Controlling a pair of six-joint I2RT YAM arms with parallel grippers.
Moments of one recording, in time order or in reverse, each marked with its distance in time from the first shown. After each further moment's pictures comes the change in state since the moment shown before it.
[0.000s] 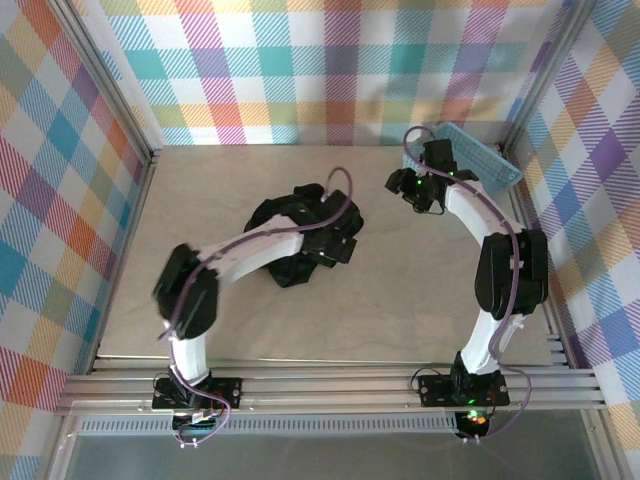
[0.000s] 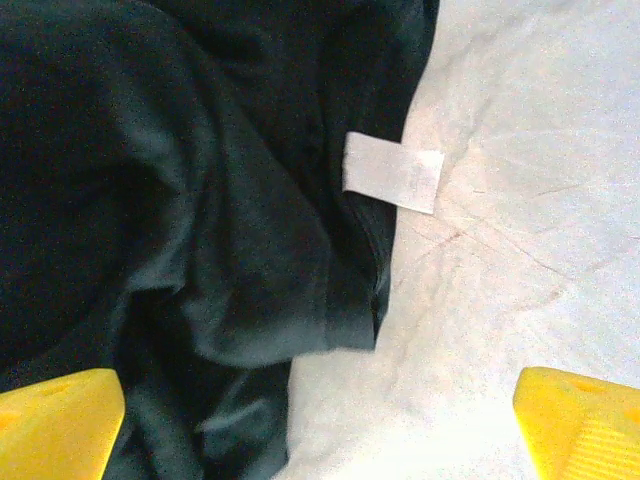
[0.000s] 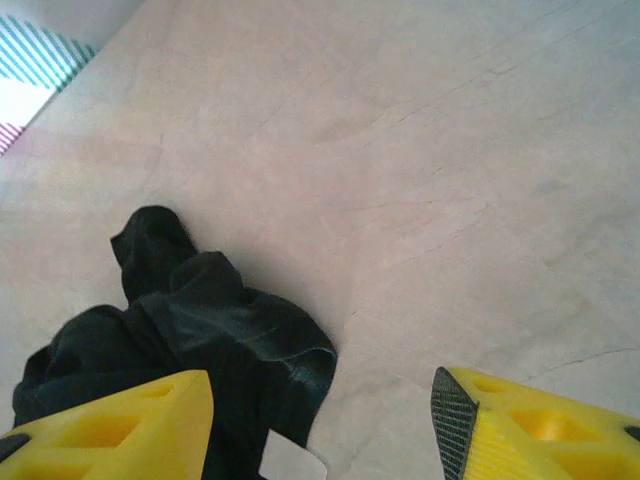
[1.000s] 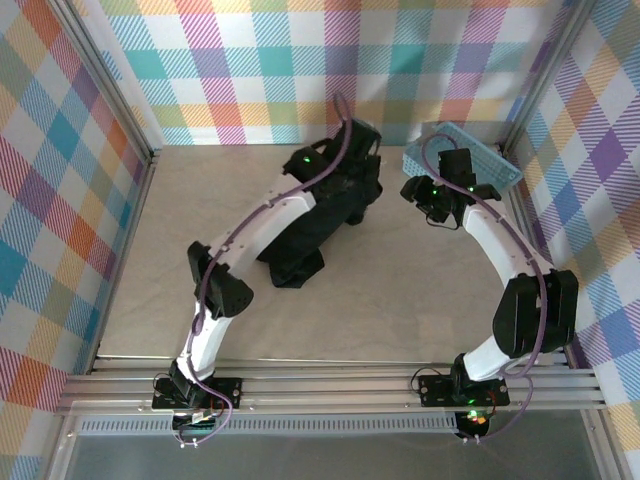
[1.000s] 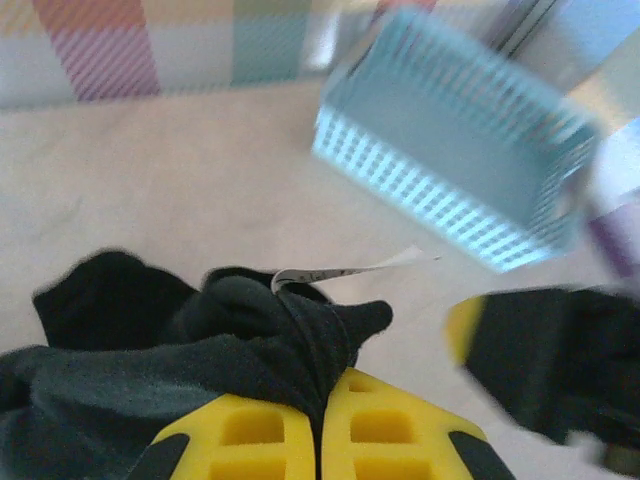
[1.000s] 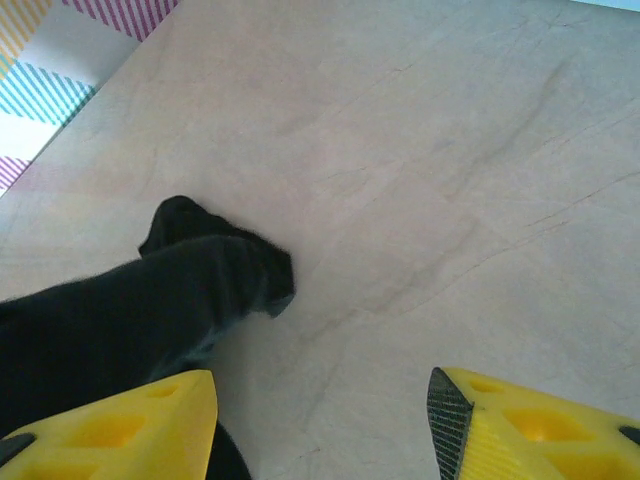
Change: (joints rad) left arm 0.026 0.187 0.885 -0.157 0.076 -0.147; right arm -0.005 -0.275 -0.161 -0.076 0.120 0.055
